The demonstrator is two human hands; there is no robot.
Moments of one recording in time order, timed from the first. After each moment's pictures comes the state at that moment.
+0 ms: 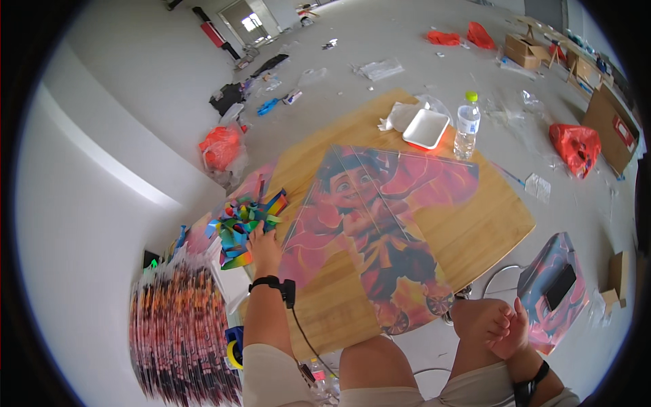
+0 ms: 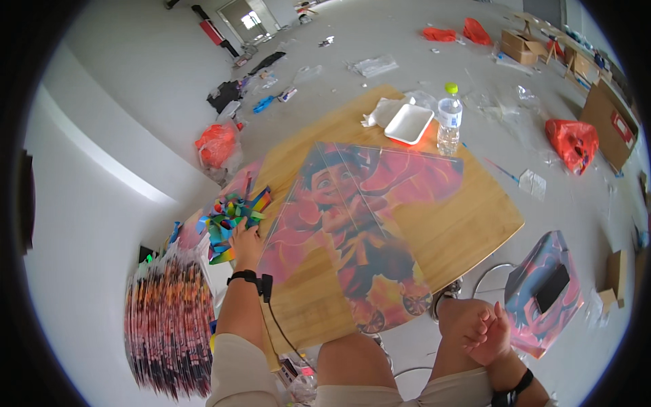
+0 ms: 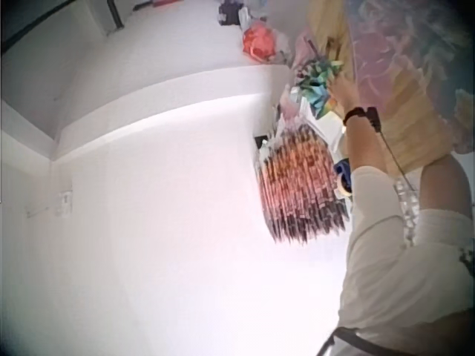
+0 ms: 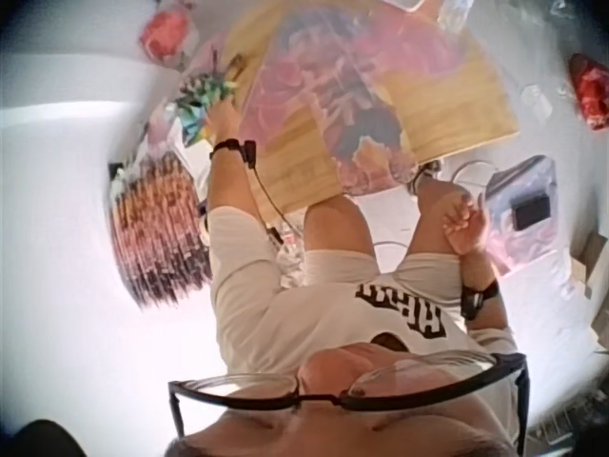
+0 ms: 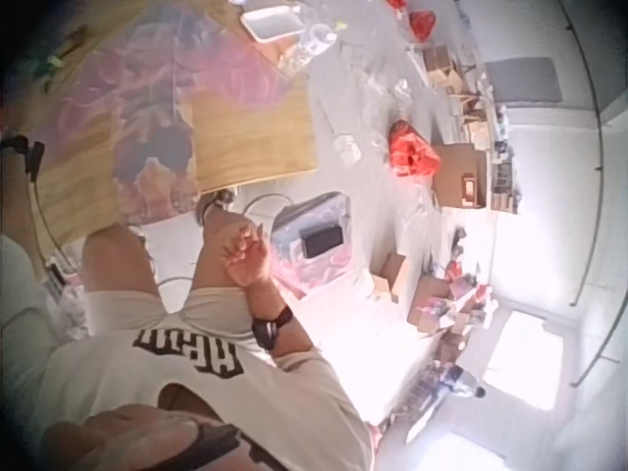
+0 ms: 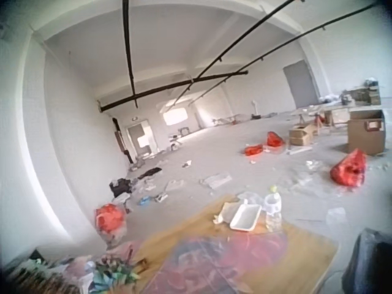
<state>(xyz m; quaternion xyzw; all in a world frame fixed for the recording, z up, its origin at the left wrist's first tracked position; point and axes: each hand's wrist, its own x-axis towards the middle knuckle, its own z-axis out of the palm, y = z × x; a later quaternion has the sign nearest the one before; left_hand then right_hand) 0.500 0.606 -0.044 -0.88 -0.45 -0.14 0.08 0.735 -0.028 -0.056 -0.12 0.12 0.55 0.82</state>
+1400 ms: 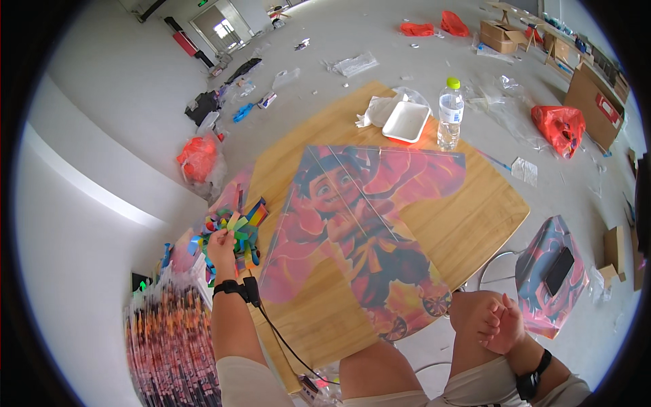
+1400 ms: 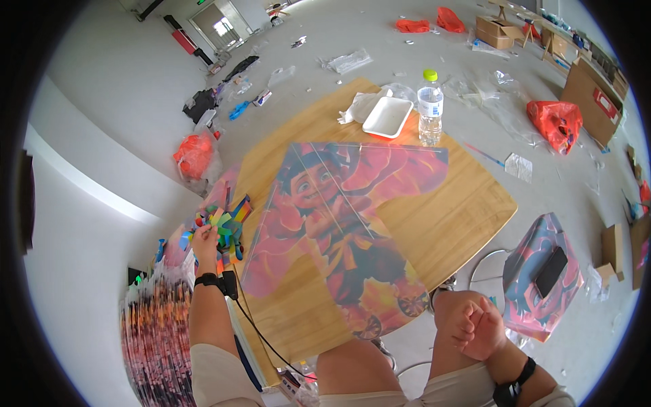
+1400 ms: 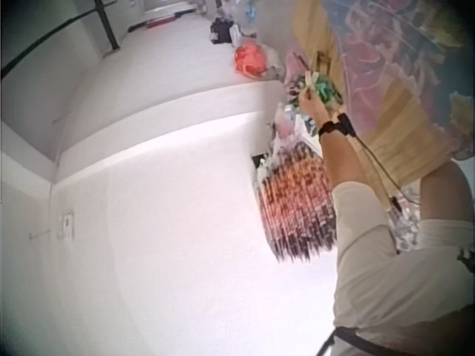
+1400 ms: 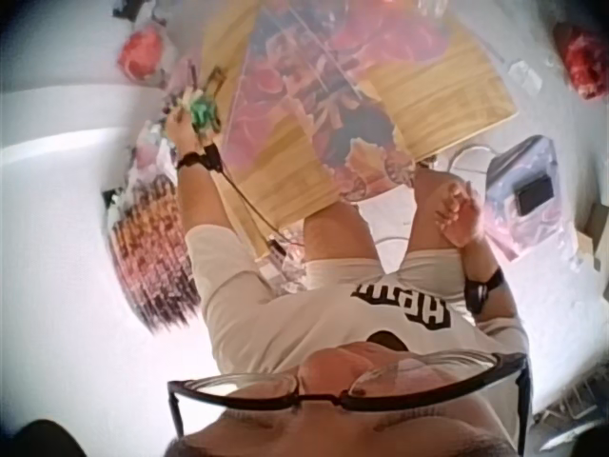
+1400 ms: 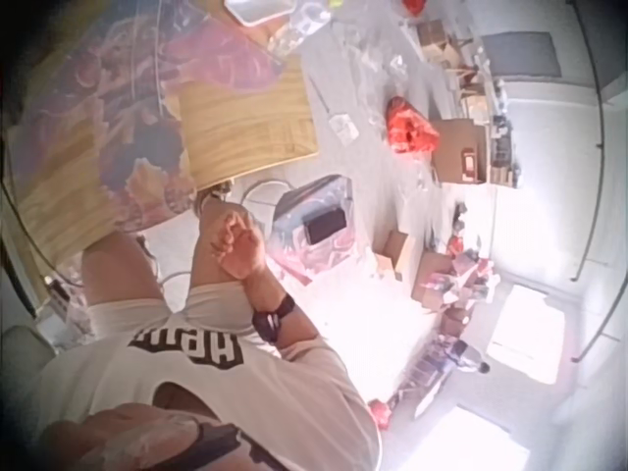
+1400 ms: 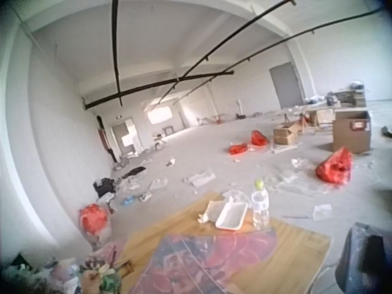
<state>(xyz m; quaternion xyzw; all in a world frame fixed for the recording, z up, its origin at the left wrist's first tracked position) 0.477 0.718 -0.040 -0.74 -0.46 -0.39 -0.30 0.729 -0.007 -0.055 -0.15 0.10 0.58 0.79</state>
